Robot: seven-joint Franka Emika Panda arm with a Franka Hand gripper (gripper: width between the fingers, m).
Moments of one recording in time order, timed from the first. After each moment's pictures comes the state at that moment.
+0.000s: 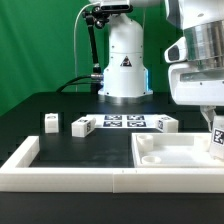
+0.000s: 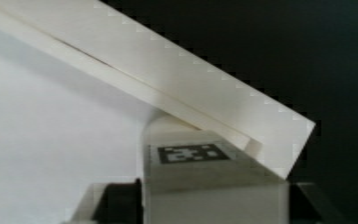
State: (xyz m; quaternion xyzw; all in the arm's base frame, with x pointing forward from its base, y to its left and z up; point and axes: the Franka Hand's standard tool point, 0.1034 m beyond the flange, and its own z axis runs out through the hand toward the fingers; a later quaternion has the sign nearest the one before) arm 0.612 0.125 0.073 -0.87 0.49 -0.01 0.11
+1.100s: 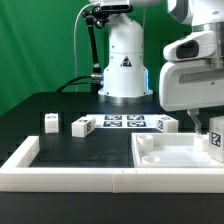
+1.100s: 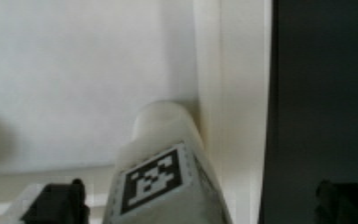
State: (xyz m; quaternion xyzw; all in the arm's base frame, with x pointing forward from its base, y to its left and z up) arm 0.609 0.124 0.074 -1.00 -0.02 -0.03 0.06
